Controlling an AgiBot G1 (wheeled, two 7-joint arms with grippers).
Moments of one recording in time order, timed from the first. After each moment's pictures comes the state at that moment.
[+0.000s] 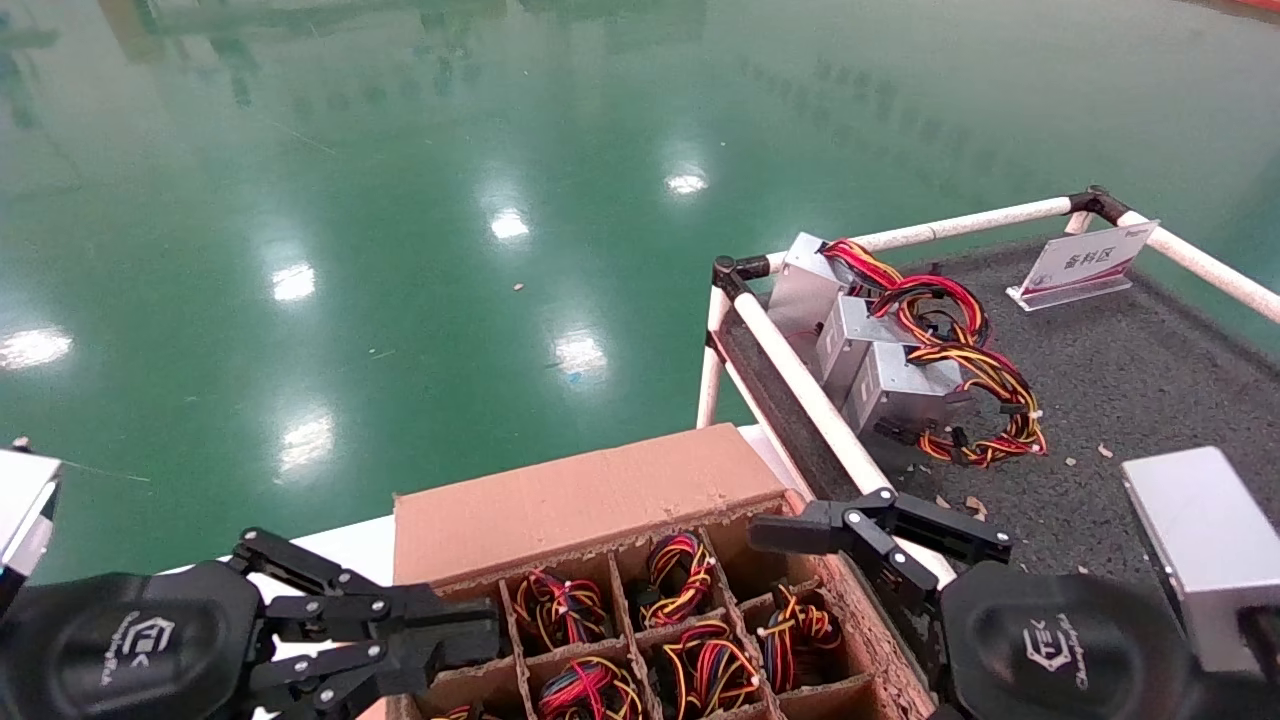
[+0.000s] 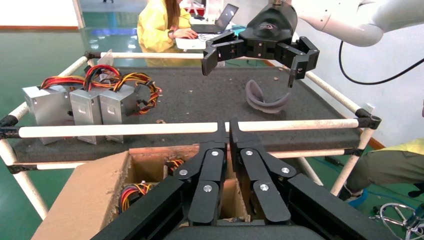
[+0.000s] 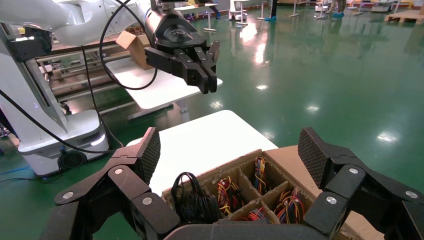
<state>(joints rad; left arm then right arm) -1.10 0.57 0.38 -1.25 0.66 1.45 -0.13 1.08 -0.61 -0.28 1.28 -0.73 -1.49 0.19</state>
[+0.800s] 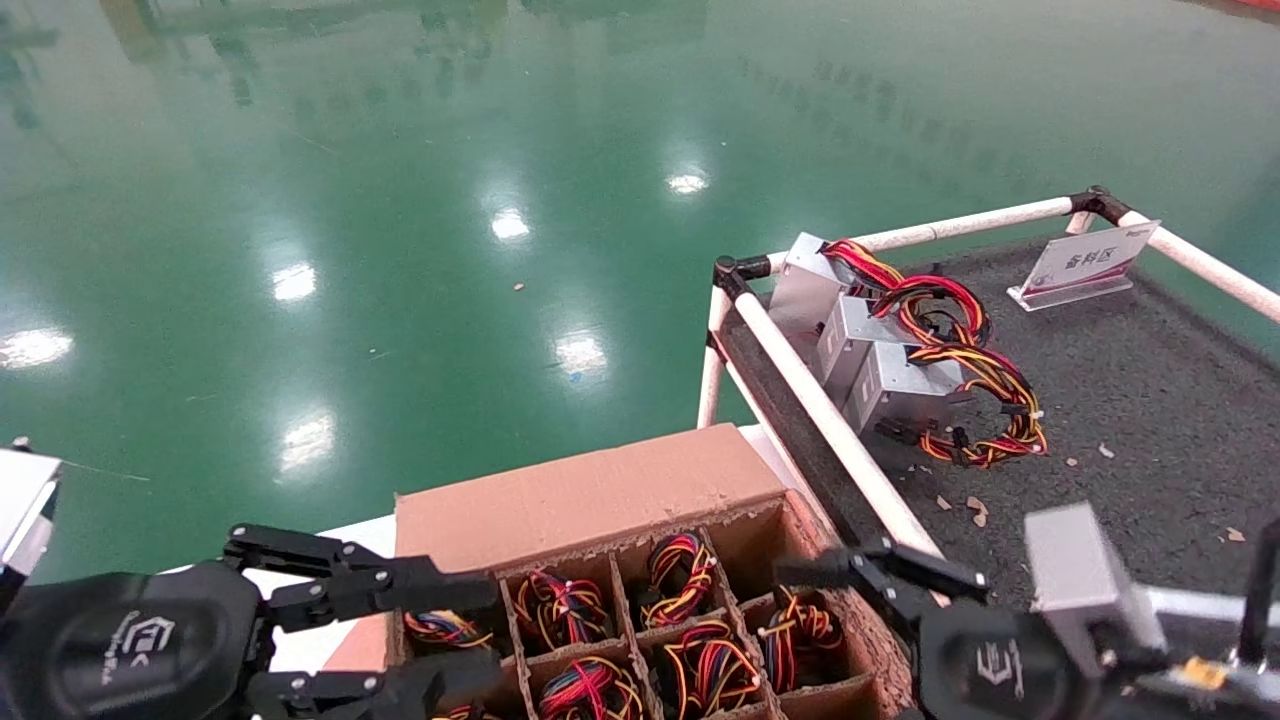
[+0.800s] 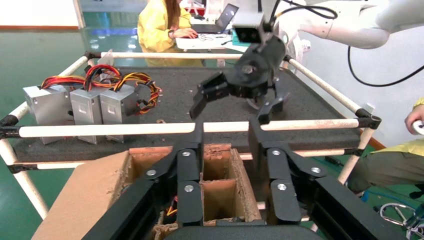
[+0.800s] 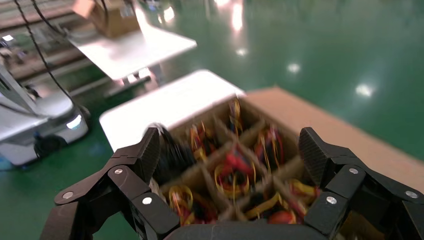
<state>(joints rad) -1.10 0.57 0.38 -1.25 0.66 1.45 -0.13 1.00 -0.60 -0.31 1.23 -0.86 -1.39 0.16</state>
